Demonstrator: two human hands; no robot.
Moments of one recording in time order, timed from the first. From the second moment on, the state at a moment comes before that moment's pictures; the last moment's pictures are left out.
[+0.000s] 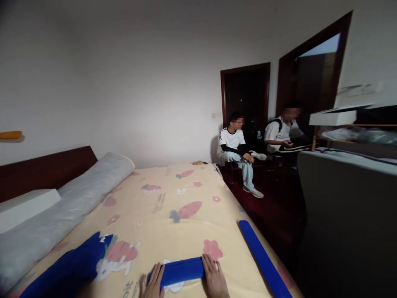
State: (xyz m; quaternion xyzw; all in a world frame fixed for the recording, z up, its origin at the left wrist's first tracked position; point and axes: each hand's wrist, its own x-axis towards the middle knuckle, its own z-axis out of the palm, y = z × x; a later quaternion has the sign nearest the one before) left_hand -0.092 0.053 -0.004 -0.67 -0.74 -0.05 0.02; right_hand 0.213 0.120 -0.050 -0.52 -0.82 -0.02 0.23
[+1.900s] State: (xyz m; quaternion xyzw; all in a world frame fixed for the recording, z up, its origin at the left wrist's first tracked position) left_hand -0.119 0.021 -0.004 -0.73 -0.68 0.03 0.01; right_hand 0.217 0.100 0.072 -0.41 -0.91 0.05 0.04
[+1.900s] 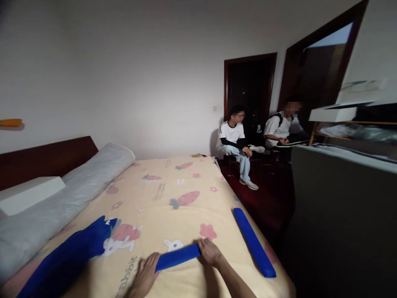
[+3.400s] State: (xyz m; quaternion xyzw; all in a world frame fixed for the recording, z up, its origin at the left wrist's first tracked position) left_hand 0.037 -0.038 -0.032 -0.75 -0.61 -0.18 -0.17; right_hand 0.312 0.114 0.324 -0.48 -0.87 0.01 -0.04
